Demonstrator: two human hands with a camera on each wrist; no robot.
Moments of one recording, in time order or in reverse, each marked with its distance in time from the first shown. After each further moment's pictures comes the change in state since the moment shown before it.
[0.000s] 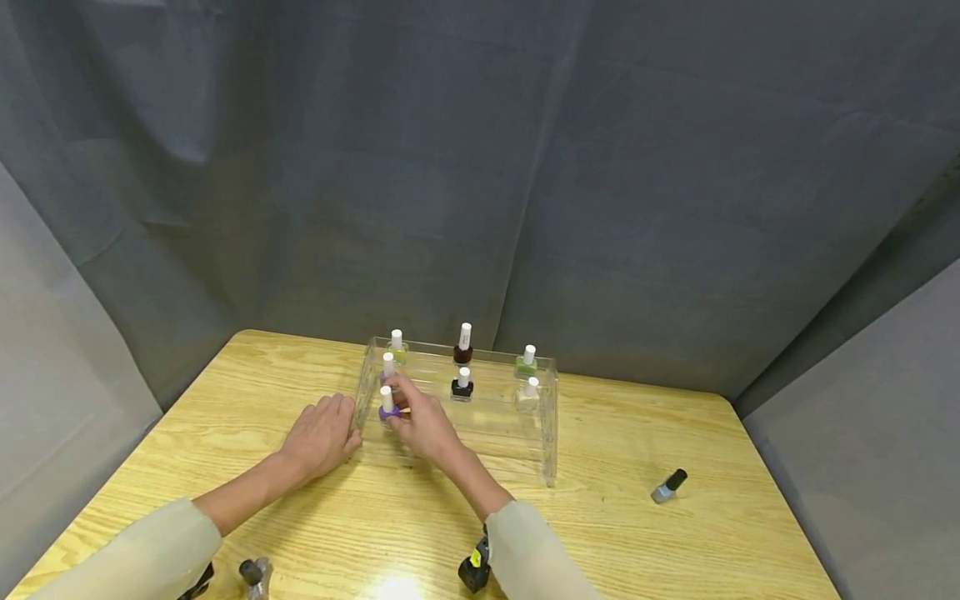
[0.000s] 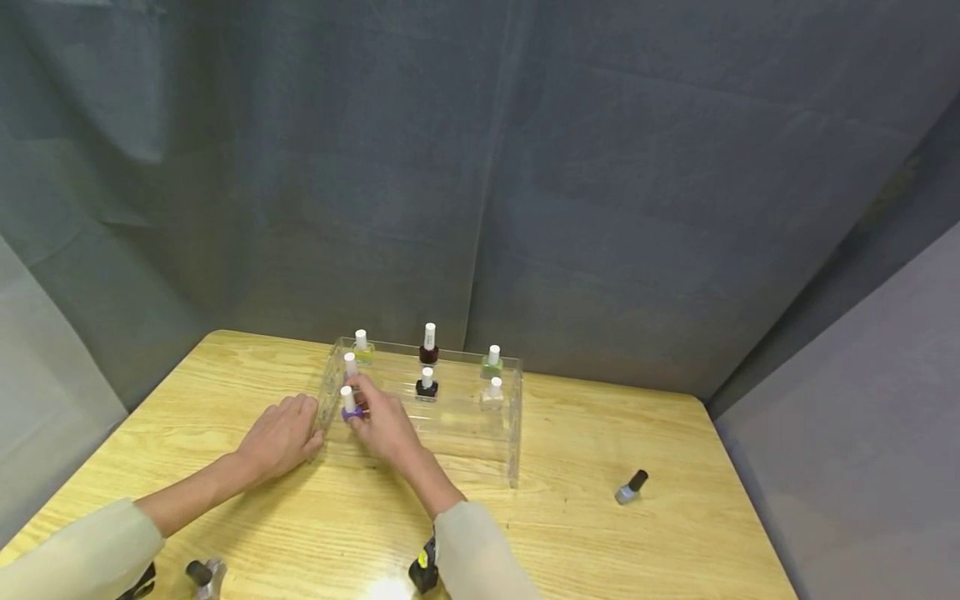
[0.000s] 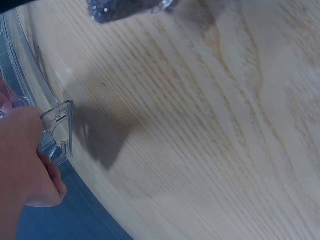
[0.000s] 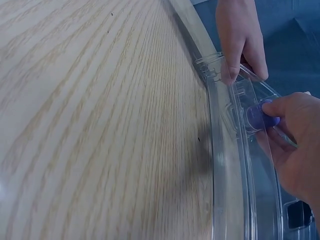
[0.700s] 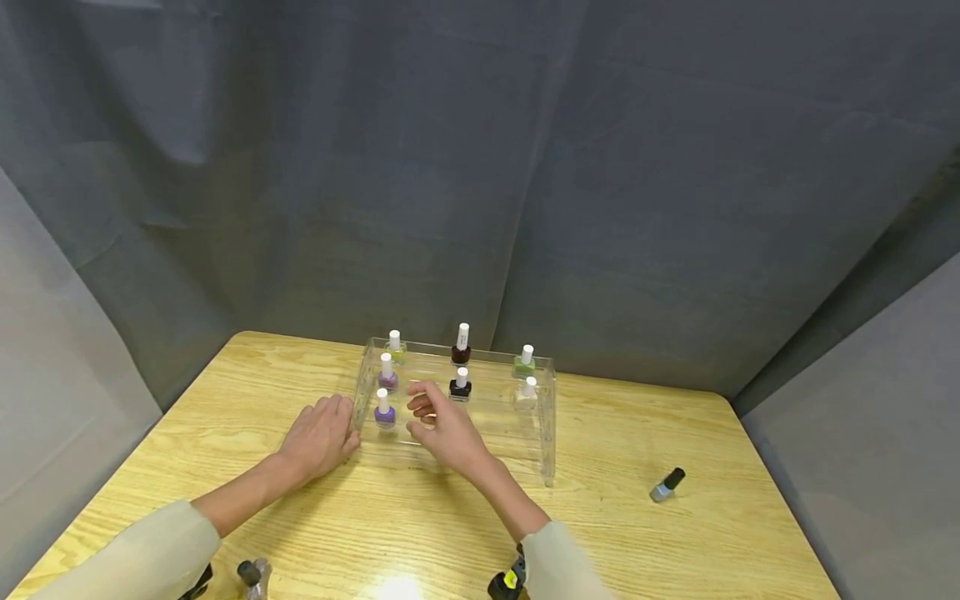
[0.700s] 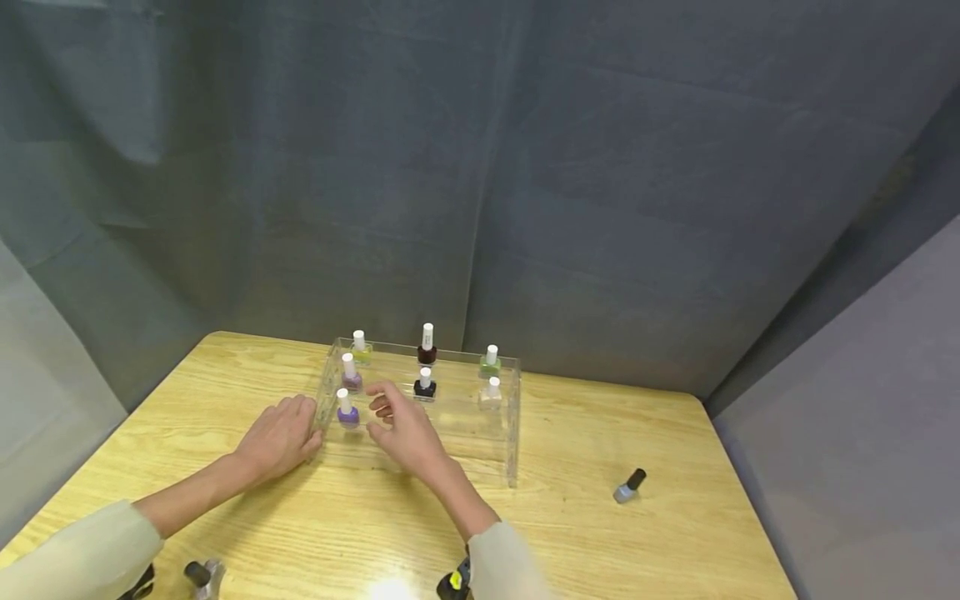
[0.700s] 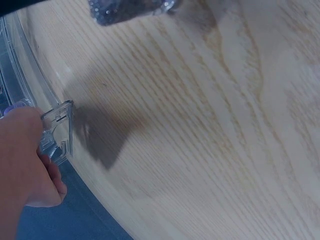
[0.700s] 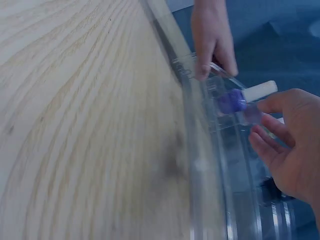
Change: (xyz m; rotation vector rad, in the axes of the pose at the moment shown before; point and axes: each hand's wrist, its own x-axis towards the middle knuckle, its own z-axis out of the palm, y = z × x) left_hand -0.001 0.003 -0.005 -0.026 -0.015 -0.011; right_hand -0.033 -0.004 -0.034 0.139 0.026 0.055
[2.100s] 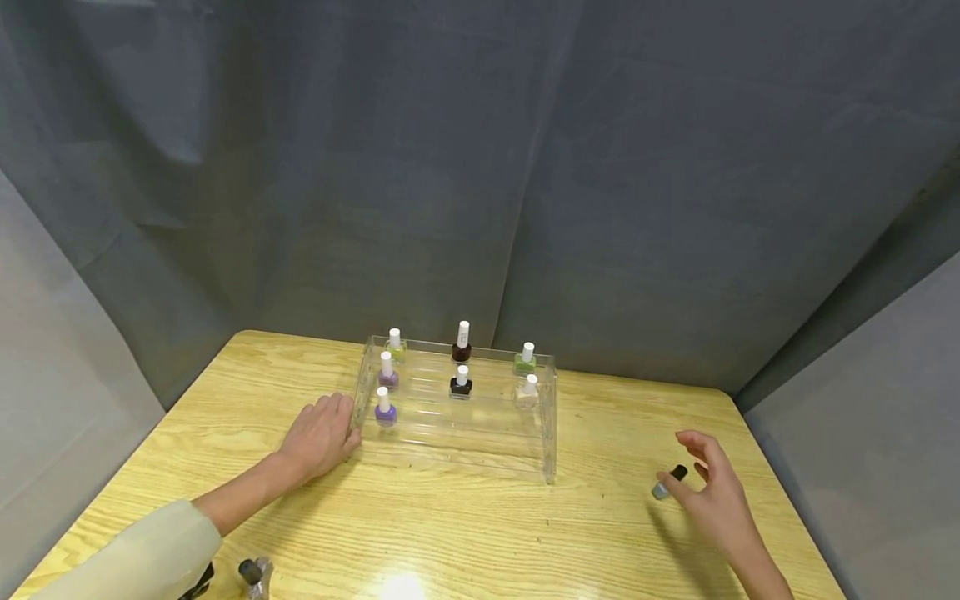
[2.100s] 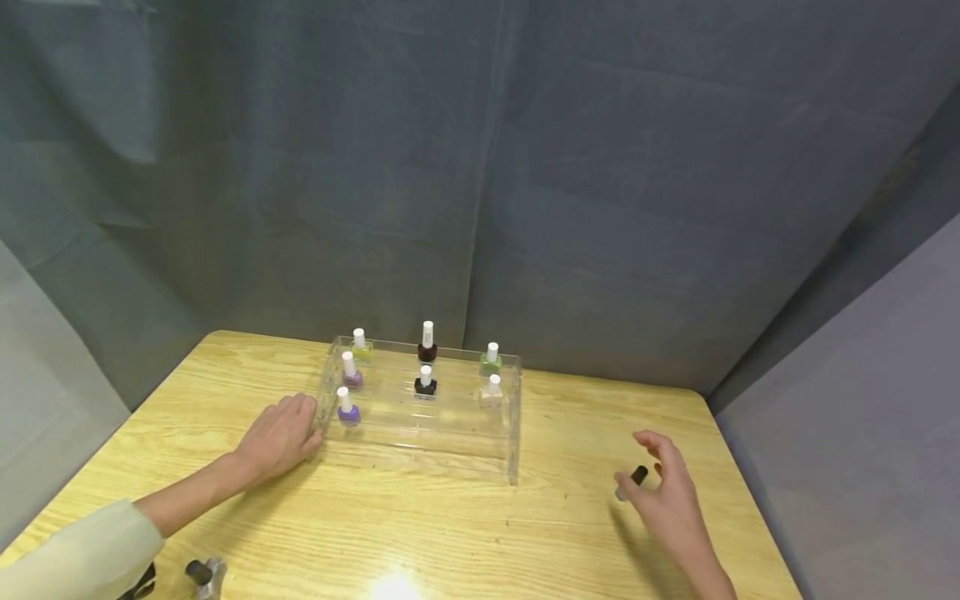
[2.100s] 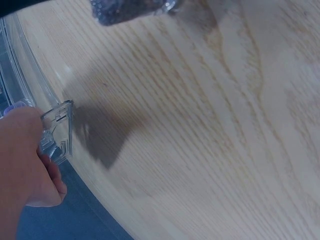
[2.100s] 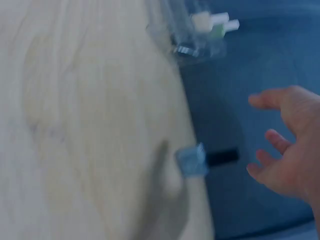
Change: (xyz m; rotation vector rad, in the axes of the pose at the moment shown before) left_hand 0.000 -0.002 0.001 0.008 0.021 0.019; right_hand -0.208 0.058 -0.229 -0.256 0.397 0.313
